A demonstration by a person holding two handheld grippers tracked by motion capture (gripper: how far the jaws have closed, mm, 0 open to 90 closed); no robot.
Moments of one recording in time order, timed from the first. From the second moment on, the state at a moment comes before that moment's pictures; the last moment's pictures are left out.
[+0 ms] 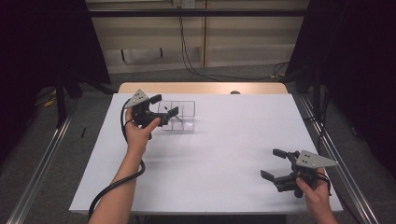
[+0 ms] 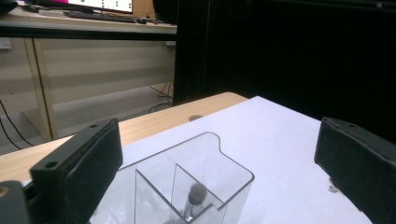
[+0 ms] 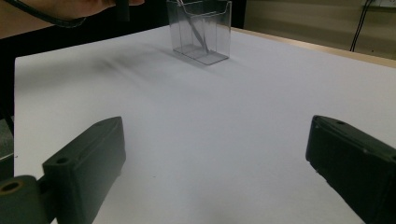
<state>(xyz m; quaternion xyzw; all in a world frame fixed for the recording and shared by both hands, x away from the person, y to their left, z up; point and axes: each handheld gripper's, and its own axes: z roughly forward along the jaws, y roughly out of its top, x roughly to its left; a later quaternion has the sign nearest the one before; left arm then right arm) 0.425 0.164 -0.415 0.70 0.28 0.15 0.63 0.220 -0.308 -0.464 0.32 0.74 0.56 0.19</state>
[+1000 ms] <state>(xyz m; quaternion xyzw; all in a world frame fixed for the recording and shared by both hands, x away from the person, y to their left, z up) 0.403 0.174 -0.414 0.71 0.25 0.13 0.65 0.224 -0.304 -0.464 0.32 0.74 0.56 0.18</state>
